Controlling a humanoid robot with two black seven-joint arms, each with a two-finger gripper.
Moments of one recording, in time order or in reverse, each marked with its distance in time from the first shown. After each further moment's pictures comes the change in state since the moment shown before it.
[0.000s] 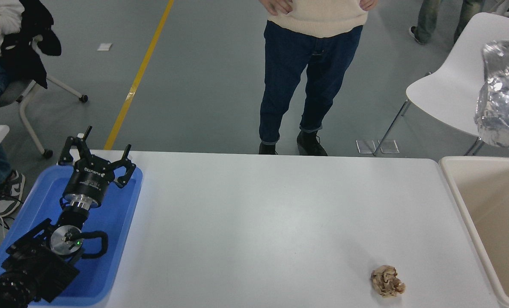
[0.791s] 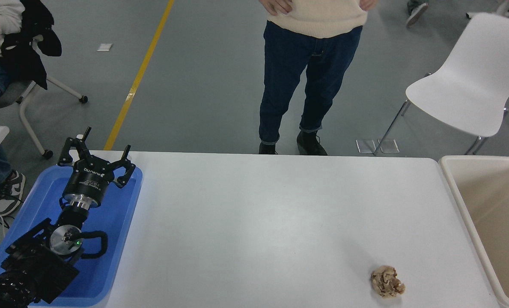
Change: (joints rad) left arm 0.001 0.000 0.000 0.000 -0.001 0.000 -0.003; right arm -0.864 -0.193 0.435 -0.264 0.007 -0.268 0.000
